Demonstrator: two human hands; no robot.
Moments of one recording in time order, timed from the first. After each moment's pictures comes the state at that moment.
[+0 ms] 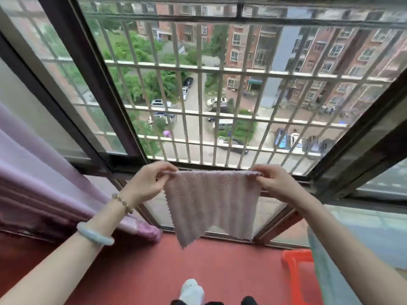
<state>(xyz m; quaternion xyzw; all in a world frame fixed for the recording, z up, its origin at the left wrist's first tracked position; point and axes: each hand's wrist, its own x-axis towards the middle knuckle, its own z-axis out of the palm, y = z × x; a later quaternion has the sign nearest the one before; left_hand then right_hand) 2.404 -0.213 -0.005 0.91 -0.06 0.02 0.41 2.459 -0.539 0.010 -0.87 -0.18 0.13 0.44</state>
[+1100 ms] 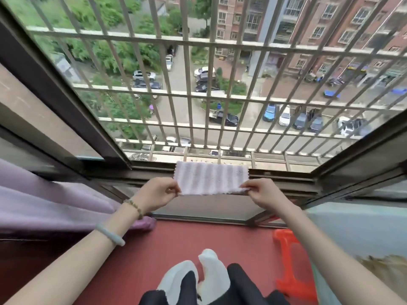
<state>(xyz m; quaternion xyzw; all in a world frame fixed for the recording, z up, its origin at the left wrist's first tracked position) 2.481 -0.205 -0.110 0.94 -0.15 -0.10 0.29 2.513 -0.529 -0.090 -0.93 -0.10 0.19 0.31</state>
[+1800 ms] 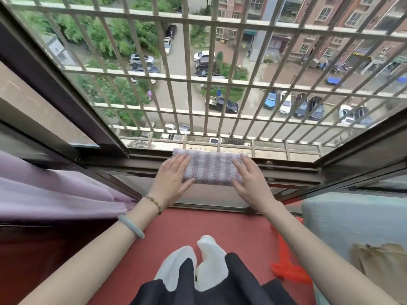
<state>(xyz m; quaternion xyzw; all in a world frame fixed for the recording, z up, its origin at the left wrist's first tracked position) 2.483 -0.245 -0.137 0.98 -0.14 -0.01 0.12 2.504 -0.503 -0.132 -0.96 -0.16 0.06 0.22</state>
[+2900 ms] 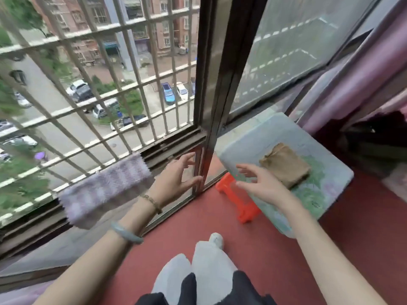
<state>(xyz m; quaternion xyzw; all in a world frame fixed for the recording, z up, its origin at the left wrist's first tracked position) 2.457 -0.464 -0.081 0.84 -0.41 -0.15 0.34 2.307 -0.664 -0.038 -0.84 0.27 0.07 0.46</state>
